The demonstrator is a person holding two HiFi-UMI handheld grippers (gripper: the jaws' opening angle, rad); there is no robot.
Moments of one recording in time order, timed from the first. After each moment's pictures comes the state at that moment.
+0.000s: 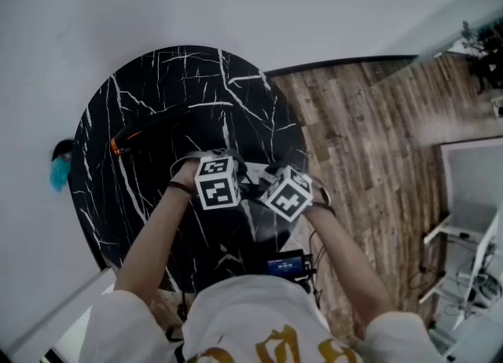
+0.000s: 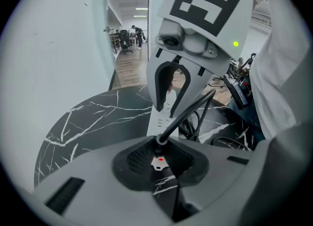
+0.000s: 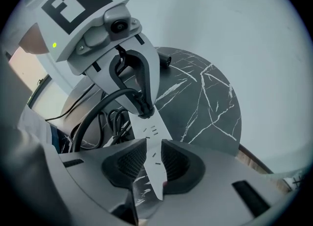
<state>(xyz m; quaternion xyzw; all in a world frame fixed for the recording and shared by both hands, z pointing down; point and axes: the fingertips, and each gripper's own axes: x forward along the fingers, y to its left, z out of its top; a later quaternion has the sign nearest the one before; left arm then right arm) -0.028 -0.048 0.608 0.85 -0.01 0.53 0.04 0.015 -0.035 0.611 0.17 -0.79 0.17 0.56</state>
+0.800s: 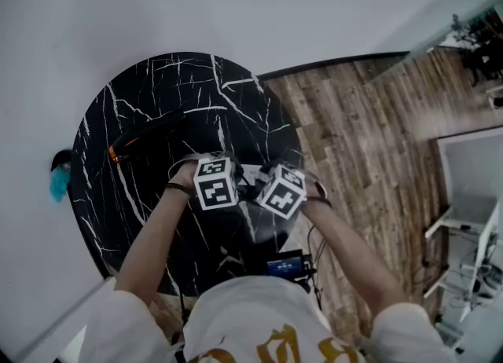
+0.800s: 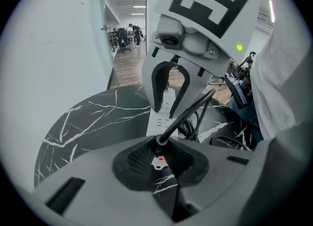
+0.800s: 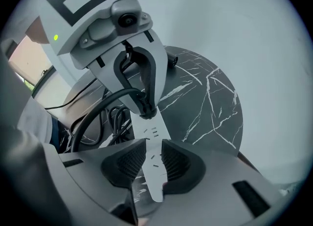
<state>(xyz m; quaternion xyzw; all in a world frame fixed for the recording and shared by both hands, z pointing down) -0.029 -0.048 0.610 0.84 0.00 0.54 0.04 0.012 -0.037 0.613 0.14 -0.80 0.14 0.57</state>
